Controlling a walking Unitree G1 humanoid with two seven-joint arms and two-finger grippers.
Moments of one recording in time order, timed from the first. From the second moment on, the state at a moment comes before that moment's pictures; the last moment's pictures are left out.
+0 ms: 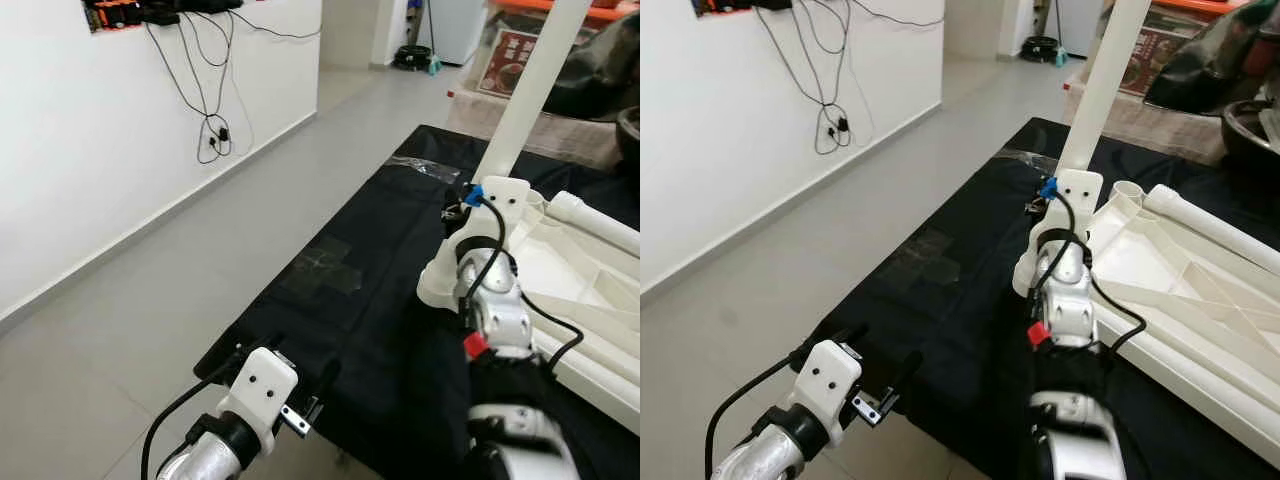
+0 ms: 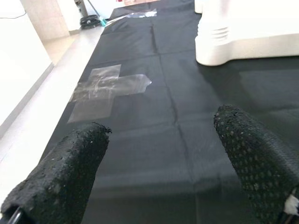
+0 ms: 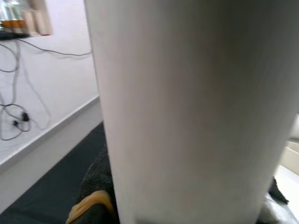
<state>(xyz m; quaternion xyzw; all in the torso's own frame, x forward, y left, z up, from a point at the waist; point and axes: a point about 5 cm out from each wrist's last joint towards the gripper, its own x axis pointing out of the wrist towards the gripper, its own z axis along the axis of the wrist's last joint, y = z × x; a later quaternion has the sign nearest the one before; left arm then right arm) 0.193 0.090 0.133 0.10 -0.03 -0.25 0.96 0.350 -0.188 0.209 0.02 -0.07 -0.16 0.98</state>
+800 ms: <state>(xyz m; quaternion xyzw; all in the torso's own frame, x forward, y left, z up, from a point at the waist) 0.195 0.089 0.135 0.10 -0.03 -0.25 0.96 0.353 -0.179 0.233 0.07 -0.07 0.47 0.88</state>
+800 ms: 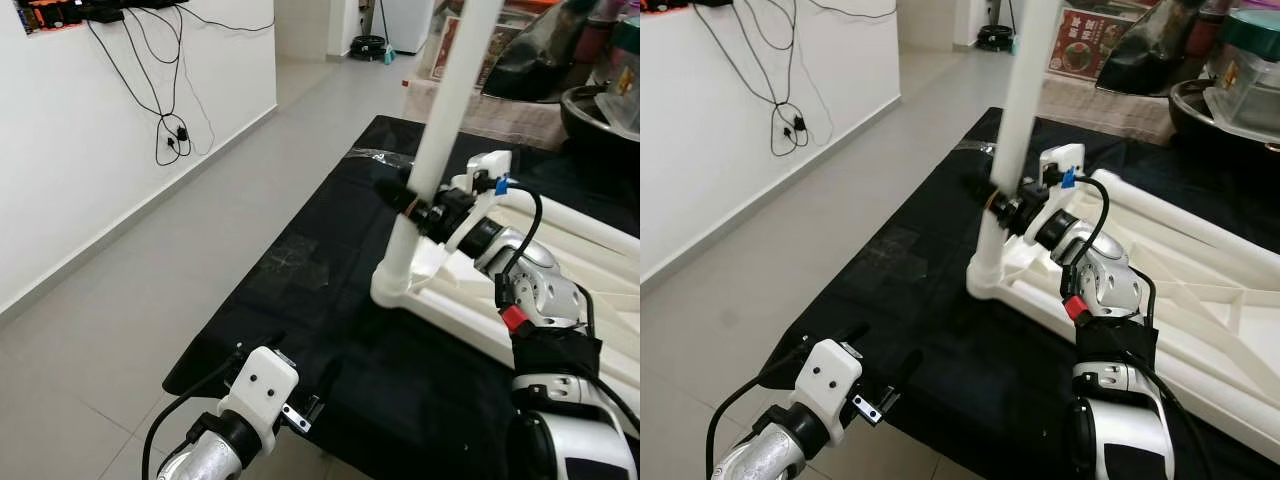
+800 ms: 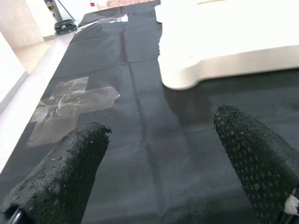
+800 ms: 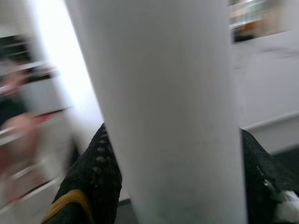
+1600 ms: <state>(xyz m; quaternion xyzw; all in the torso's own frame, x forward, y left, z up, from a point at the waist) 0.194 0.090 0.133 0.10 -0.03 -0.25 0.96 0.384 -0.192 0.224 0.02 -0.08 -0.12 0.99</state>
